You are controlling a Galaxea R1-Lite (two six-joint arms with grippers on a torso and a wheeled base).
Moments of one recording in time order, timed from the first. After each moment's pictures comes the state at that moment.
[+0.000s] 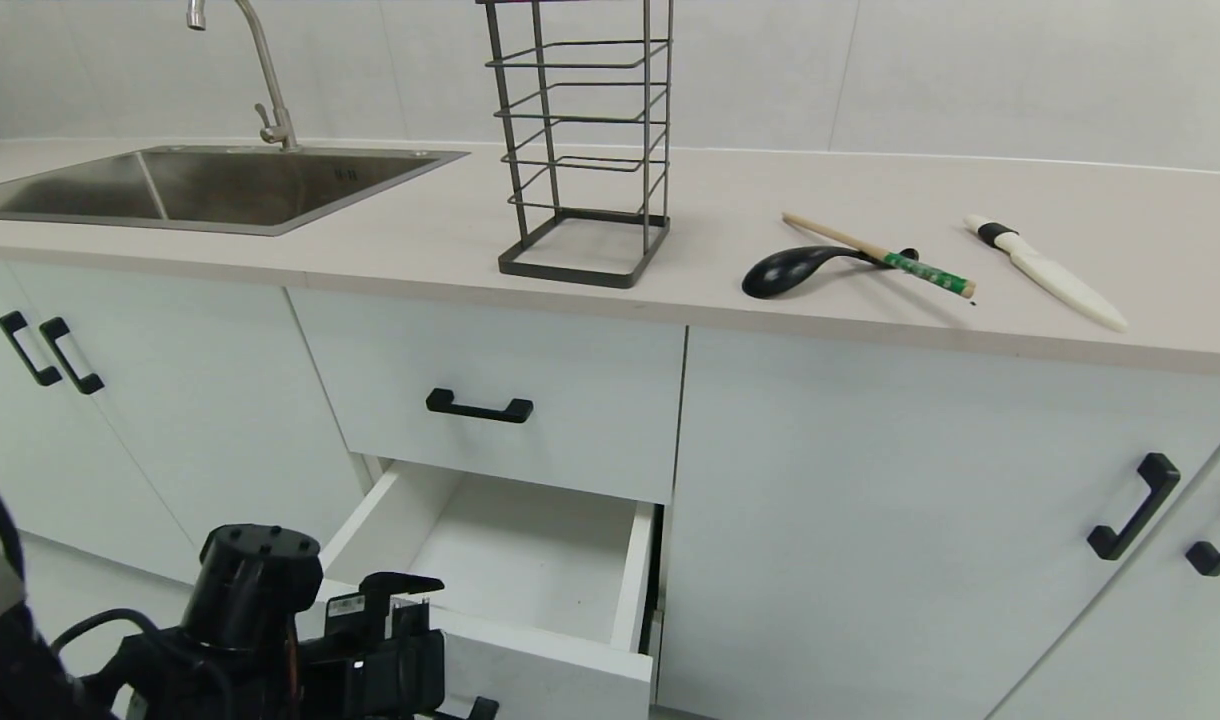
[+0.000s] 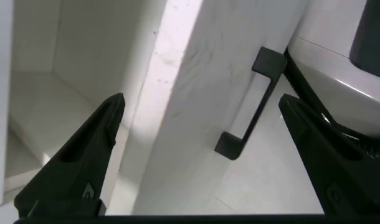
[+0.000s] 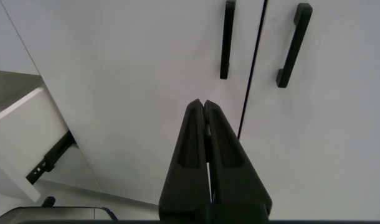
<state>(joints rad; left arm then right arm) -0.41 1.80 -0.14 -0.88 -0.22 1.07 0.00 0.00 0.00 0.00 0.02 0.00</state>
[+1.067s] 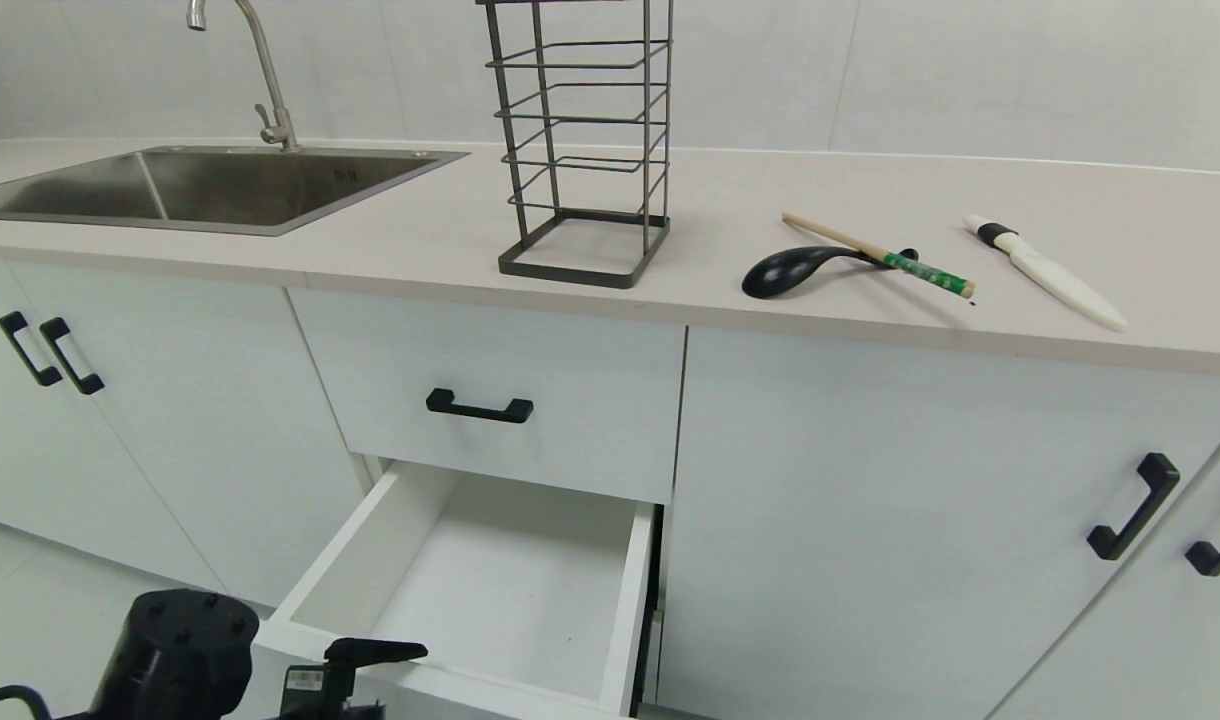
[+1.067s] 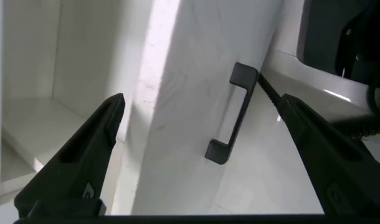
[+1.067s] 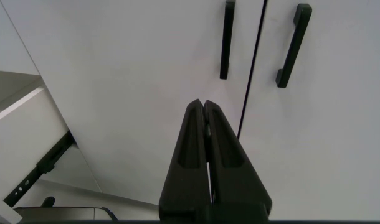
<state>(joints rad) -0.51 1.61 0.00 -0.82 -0.23 1.06 0.00 0.00 0.00 0.00 0.02 0.00</state>
